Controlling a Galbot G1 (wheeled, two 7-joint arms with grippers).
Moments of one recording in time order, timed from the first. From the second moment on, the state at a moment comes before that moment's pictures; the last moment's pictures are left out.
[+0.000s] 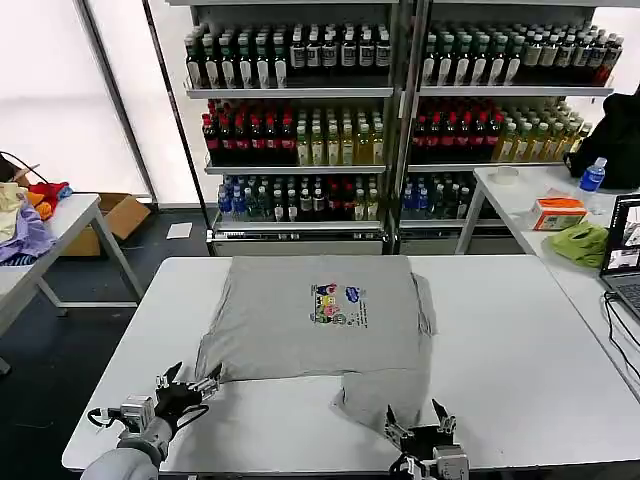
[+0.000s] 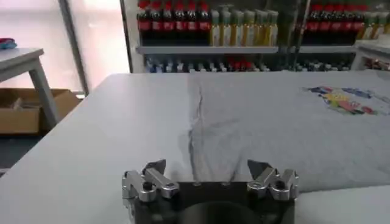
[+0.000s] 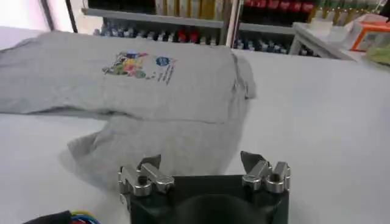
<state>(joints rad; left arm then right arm) 1.44 -1.18 -0.56 -1.92 -0.41 0.44 -0.02 -1.58 1.17 0.17 2.20 0.33 -0.54 0.51</state>
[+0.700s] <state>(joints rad) 1.48 -1.17 -0.55 -1.94 -0.38 0.43 0.00 -1.58 1.17 0.15 2.16 0.34 -0.52 0.50</state>
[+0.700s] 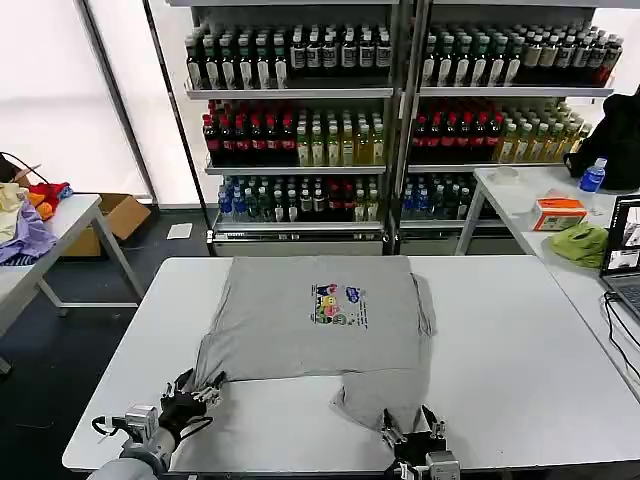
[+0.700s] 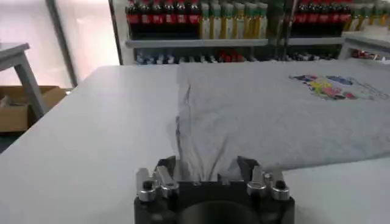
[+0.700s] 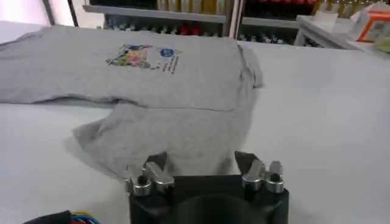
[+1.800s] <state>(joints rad) 1.43 -1.25 -0.53 -1.94 -0.36 0.31 0.02 -1.53 1.18 0.27 2.16 0.29 -0.35 0.39</state>
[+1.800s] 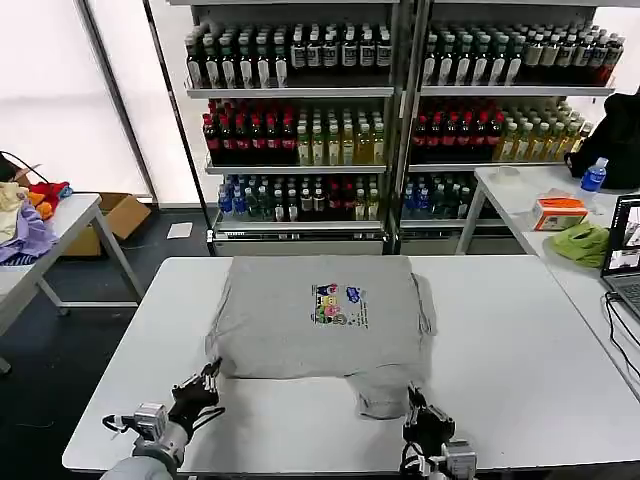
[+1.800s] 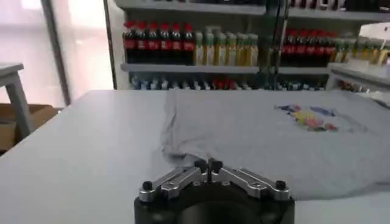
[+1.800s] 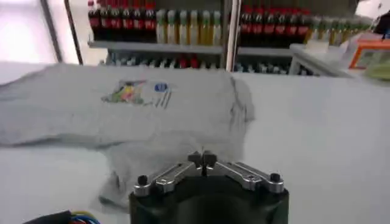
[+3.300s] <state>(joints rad) 1.01 -1.21 -0.36 -1.55 -0.40 0.25 -0.02 -0.90 1.26 0.23 1.68 0.28 -0.37 0.34</state>
